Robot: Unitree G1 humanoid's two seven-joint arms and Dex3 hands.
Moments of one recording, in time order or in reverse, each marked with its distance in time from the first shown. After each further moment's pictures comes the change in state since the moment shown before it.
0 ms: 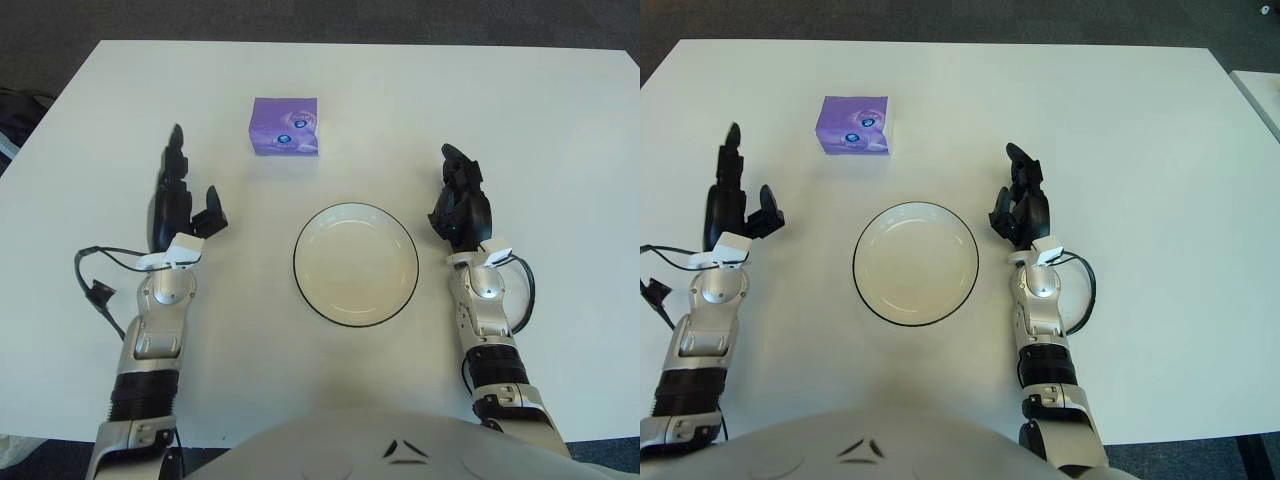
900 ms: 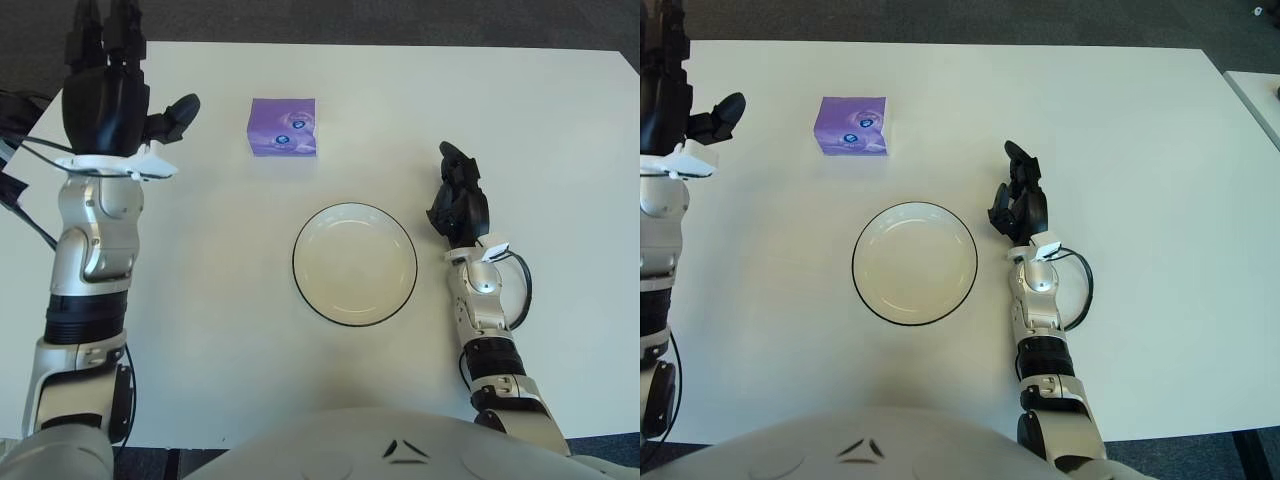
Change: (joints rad) left arm -0.370 0.268 -0.017 -0.080 0.241 0.264 -0.184; right arm -0.039 0.003 -0.006 0.055 0.009 -0.014 0.015
